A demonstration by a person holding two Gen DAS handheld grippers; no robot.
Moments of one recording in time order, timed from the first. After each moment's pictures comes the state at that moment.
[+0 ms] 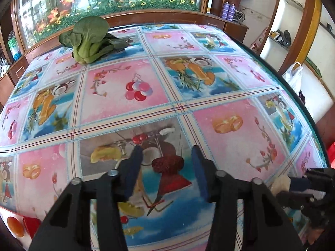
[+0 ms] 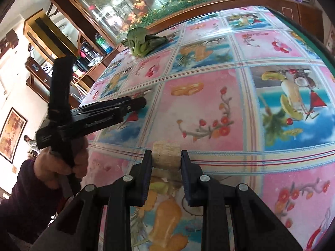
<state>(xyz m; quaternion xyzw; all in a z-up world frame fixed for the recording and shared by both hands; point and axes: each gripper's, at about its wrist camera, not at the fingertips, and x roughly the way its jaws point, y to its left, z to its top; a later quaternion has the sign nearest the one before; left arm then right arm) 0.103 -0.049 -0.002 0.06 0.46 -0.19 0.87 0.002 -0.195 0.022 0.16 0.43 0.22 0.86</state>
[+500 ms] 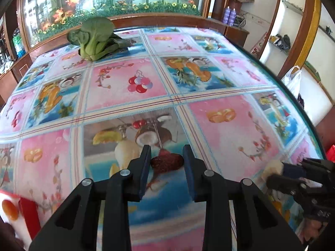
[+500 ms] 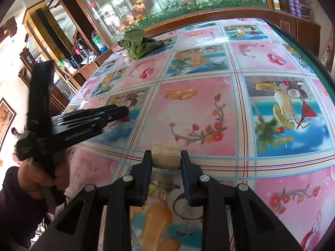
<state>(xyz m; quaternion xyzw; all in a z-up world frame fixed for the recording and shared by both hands) 0.073 -0.041 0.006 0.04 0.44 -0.19 0.88 0.000 -0.188 0.023 0.12 0.41 0.18 0.89</state>
